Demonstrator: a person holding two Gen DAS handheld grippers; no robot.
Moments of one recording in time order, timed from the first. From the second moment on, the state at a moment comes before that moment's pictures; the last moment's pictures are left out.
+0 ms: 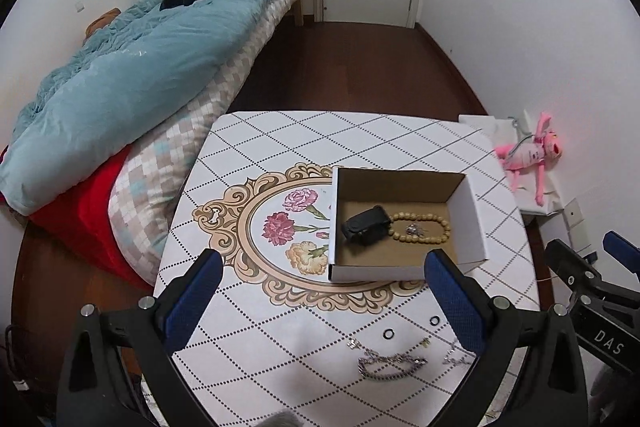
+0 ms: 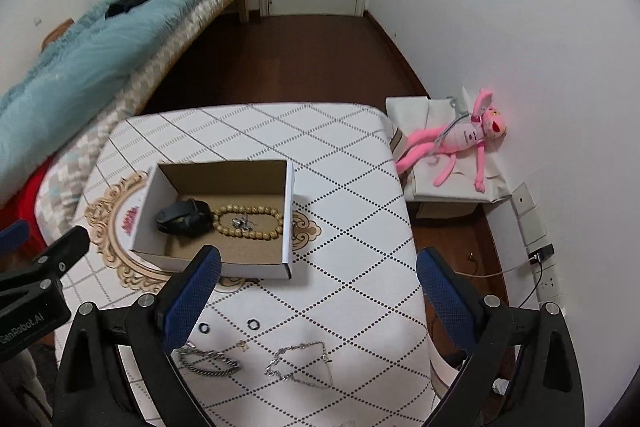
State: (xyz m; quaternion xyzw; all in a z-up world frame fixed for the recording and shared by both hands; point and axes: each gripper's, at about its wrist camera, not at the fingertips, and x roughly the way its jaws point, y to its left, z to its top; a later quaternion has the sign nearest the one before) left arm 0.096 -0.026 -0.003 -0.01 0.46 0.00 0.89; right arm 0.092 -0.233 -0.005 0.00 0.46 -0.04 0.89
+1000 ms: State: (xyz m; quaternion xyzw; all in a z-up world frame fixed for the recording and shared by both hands) left arm 0.056 -0.050 -0.174 -0.01 0.61 -0.05 0.79; right arm 0.029 -0.296 -0.160 0.11 0.60 -0.06 0.79
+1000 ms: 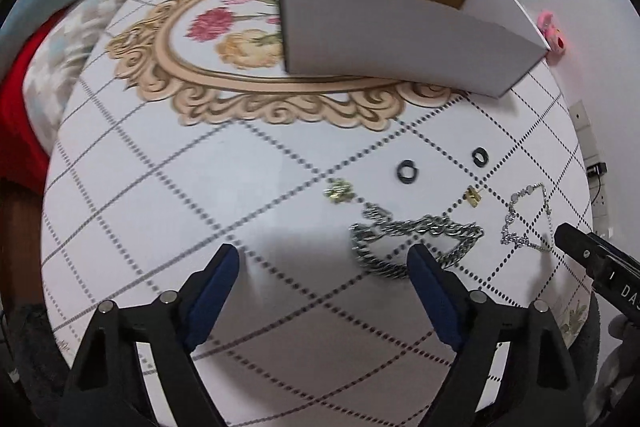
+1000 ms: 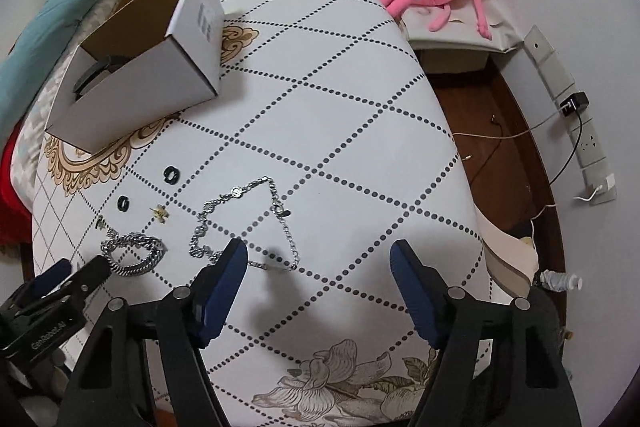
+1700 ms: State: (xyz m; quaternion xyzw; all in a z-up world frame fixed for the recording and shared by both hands) left arm 0.049 -0.061 -0.145 0.00 0.56 -0.10 0.82; right arm 0.032 -0.283 -0.168 0.10 0.60 -0.05 0.79
